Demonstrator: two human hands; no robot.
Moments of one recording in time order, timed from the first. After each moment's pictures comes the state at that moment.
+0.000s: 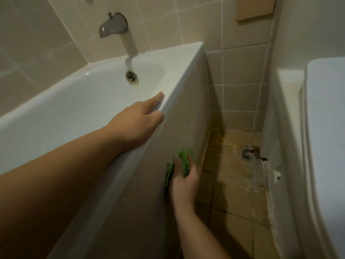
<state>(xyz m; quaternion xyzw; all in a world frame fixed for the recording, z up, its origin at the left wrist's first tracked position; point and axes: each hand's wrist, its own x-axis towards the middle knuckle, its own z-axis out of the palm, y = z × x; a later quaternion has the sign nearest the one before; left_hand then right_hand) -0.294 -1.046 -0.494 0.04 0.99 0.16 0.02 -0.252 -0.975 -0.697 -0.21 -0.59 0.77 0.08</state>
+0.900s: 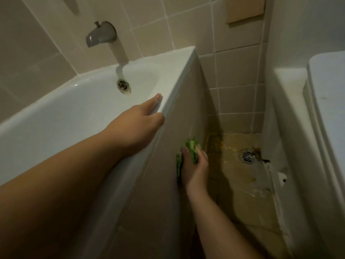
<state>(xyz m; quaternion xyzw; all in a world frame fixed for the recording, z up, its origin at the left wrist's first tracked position) -0.311 -1.040 -0.494 0.04 0.98 0.18 0.02 -0.328 -0.959 -0.712 -0.20 -0.56 0.79 0.12</state>
